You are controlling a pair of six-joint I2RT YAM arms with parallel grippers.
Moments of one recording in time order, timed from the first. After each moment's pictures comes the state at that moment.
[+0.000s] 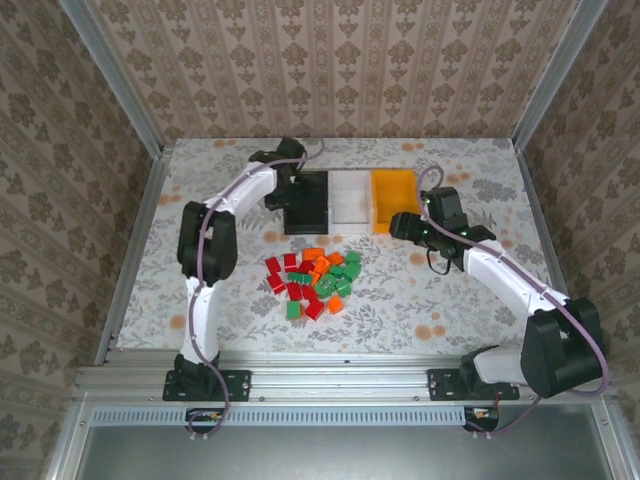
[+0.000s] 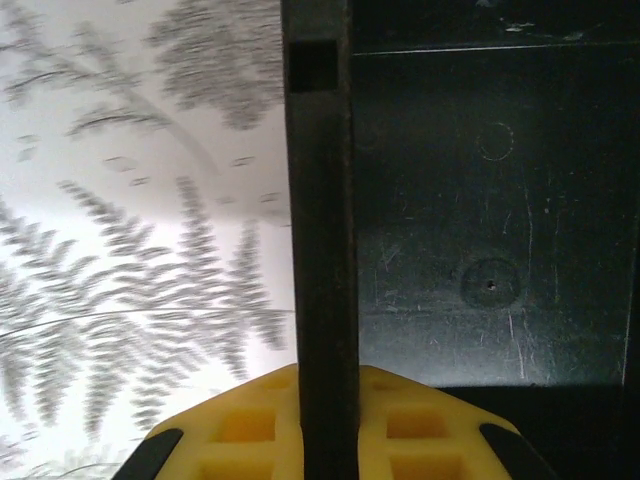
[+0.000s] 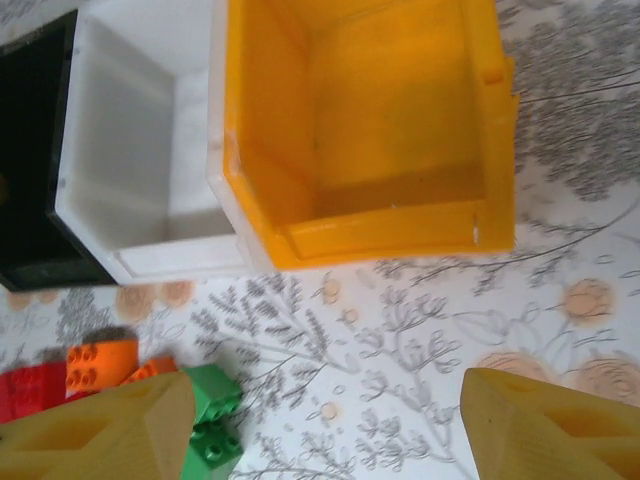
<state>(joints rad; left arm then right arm) -0.40 2.18 1.85 -0.94 -0.12 -0.33 0.35 1.32 0.87 -0.35 -0.06 0.50</state>
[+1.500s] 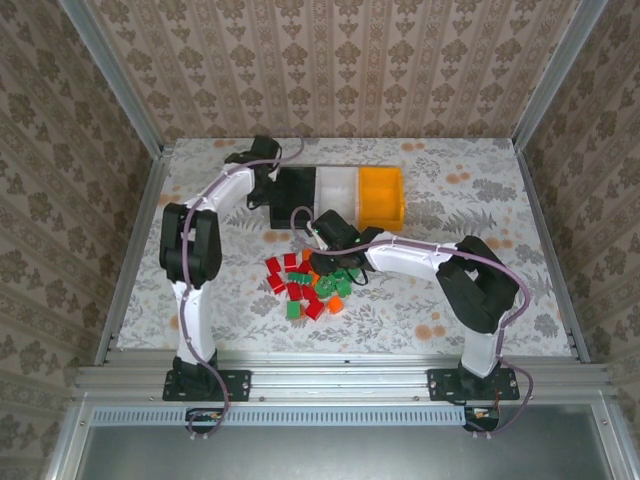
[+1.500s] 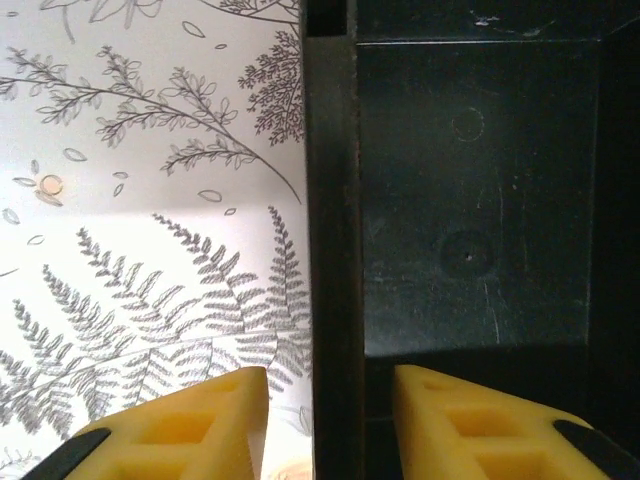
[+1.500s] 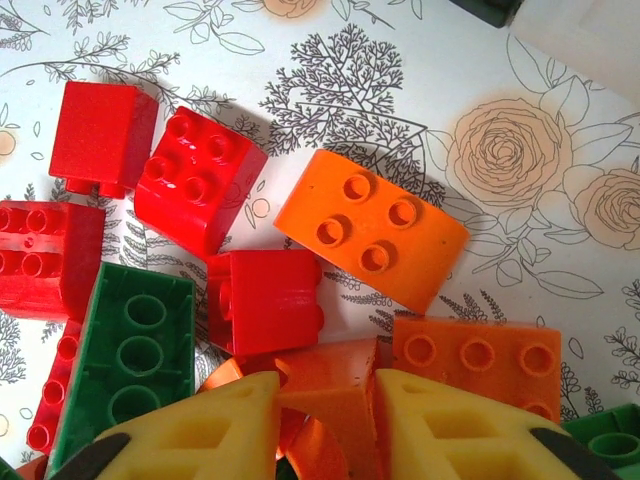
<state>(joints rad) -0.35 2.10 1.76 -0.84 -0.02 -0.24 0.79 1.85 1.22 -0.35 0.00 0.25</state>
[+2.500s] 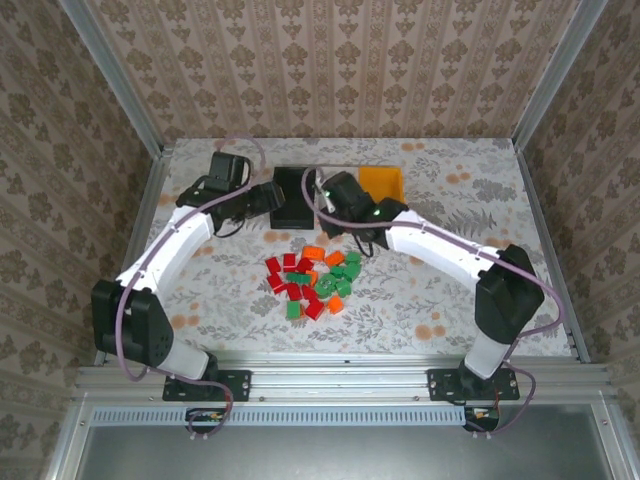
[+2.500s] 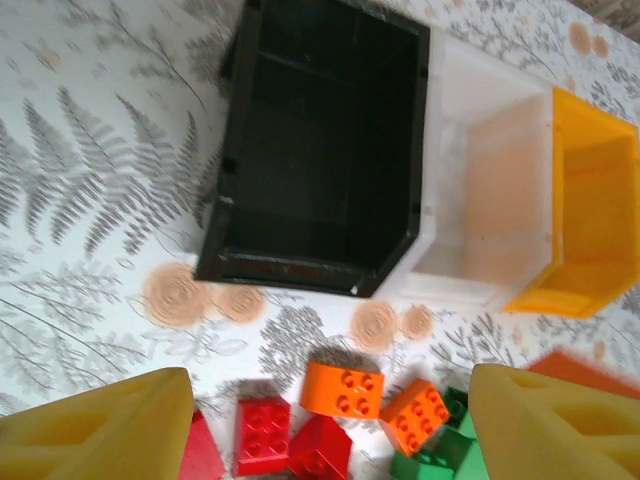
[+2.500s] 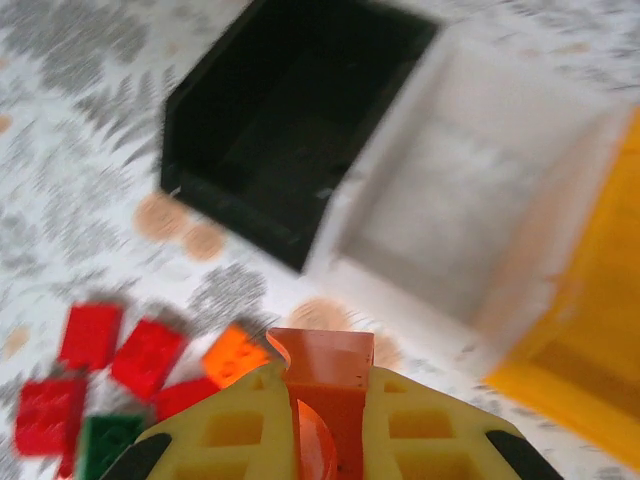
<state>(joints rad) -0.36 1.48 1.24 -0.61 0.20 -0.57 0.66 1.72 1.46 -0.51 0.19 0.19</state>
